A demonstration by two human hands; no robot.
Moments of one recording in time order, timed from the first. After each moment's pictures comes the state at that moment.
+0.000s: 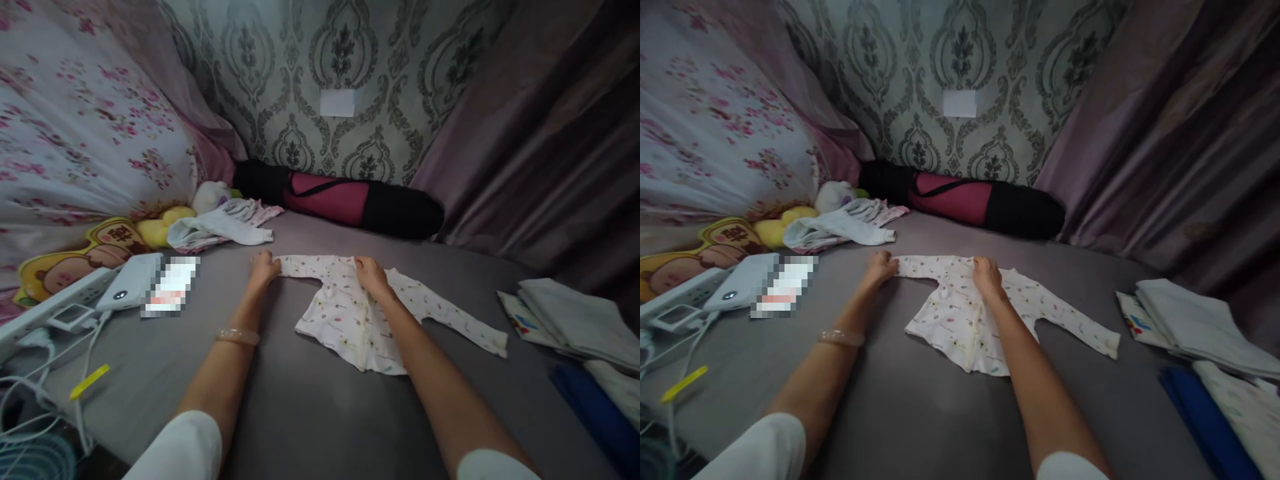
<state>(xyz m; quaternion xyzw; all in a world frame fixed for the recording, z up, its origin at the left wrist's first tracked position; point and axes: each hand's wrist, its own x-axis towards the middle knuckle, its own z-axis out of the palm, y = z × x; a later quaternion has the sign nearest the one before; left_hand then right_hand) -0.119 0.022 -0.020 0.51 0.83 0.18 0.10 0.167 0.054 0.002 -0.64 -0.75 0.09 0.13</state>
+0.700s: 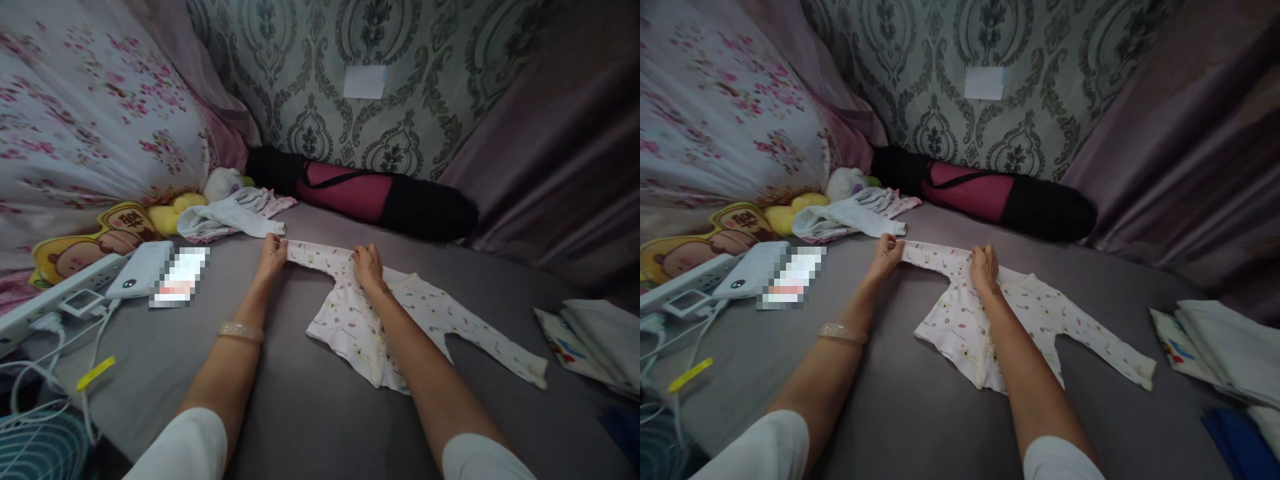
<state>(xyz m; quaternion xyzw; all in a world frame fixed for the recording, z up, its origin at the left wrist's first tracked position) -0.133 0.037 -0.032 0.45 0.75 0.45 0.17 0.122 0.089 -0.030 -0.61 -0.76 0.04 0.20</state>
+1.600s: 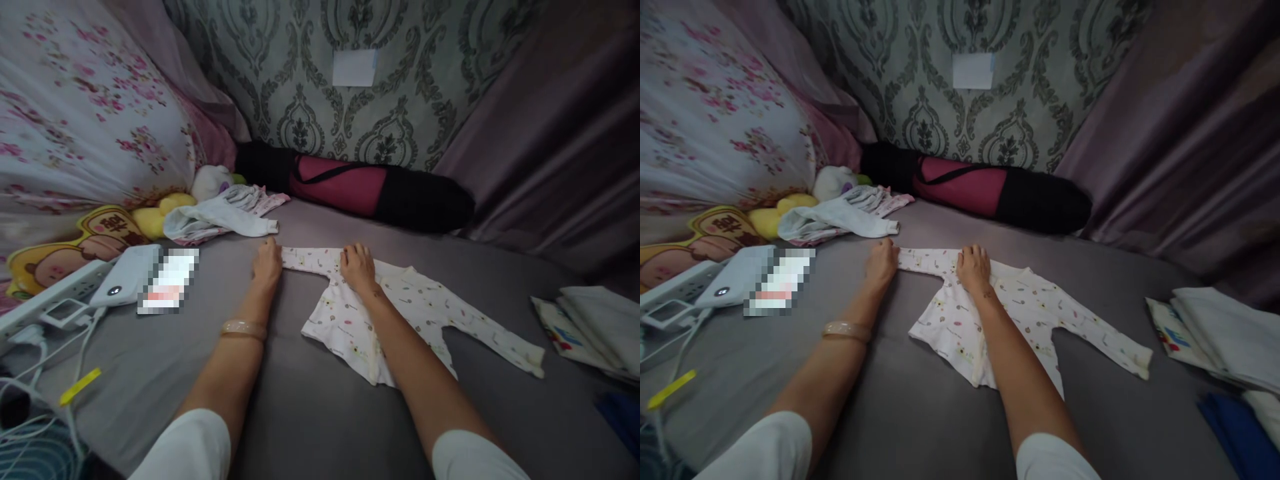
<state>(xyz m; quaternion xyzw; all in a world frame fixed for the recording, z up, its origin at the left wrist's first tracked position) -0.116 0.020 -0.023 0.52 0.82 0.22 0.06 0.116 0.077 -0.044 -0.57 -0.80 -0.03 0.19</state>
